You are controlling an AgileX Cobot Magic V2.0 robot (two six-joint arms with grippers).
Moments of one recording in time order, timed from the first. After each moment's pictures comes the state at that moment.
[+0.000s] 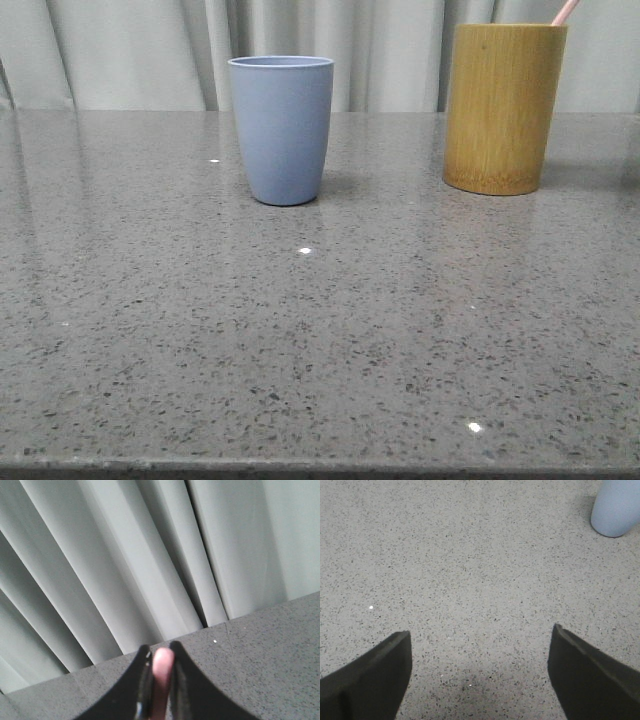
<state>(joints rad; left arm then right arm) -0.16 0.54 -0.75 -0.07 0.94 -0.04 0.14 1.37 -0.77 0.10 -0.59 0.43</state>
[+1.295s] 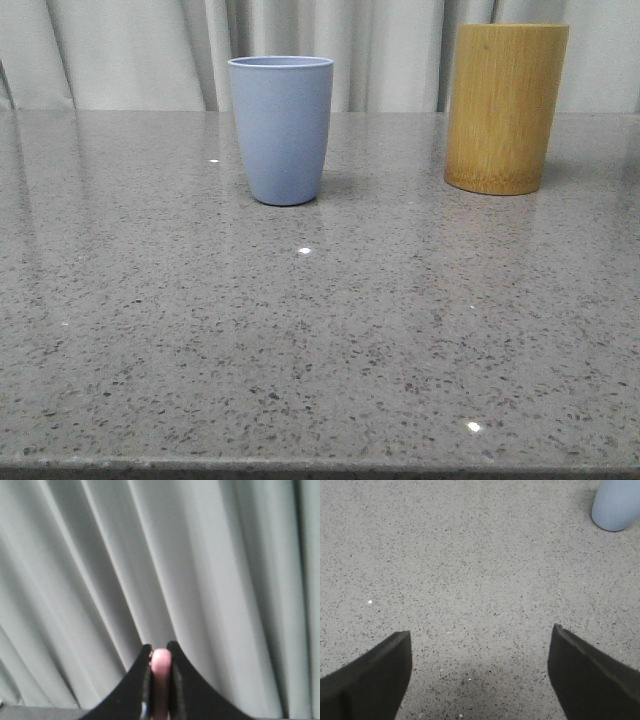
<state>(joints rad) -0.16 0.54 -0.75 -0.07 0.95 -0.04 0.32 1.32 -1.48 -0.13 0.10 0.47</state>
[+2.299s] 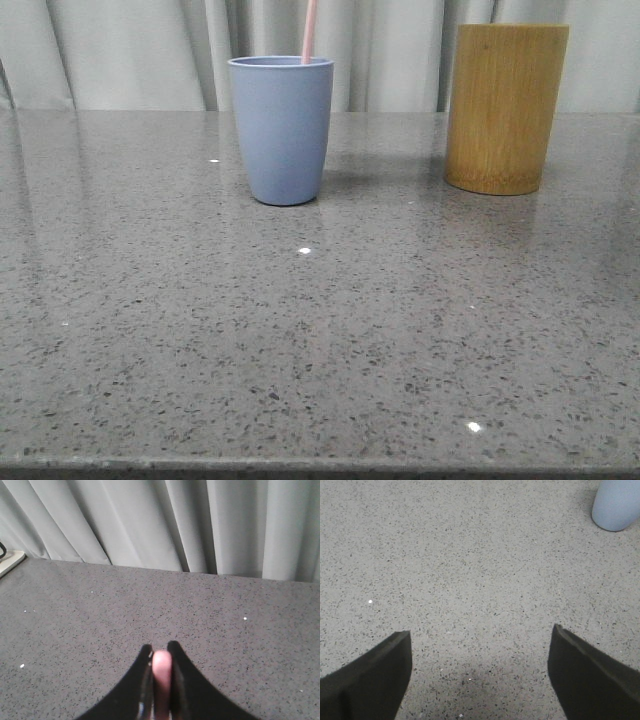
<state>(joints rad) -0.16 0.54 -0.75 -0.07 0.95 -0.04 0.56 1.63 -1.48 -0.13 0.20 0.47</state>
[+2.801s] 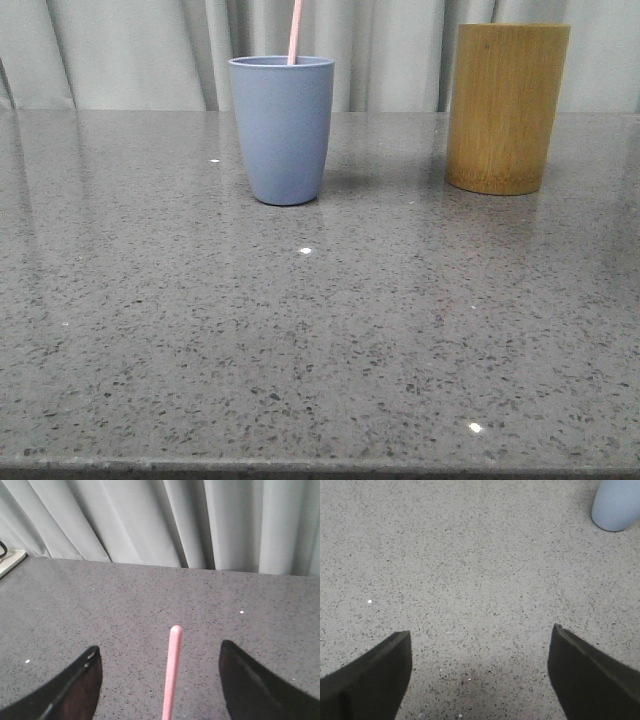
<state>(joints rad) -0.16 0.54 -0.75 -0.08 0.95 -0.04 0.56 1.56 -1.48 -0.13 0.29 0.47</state>
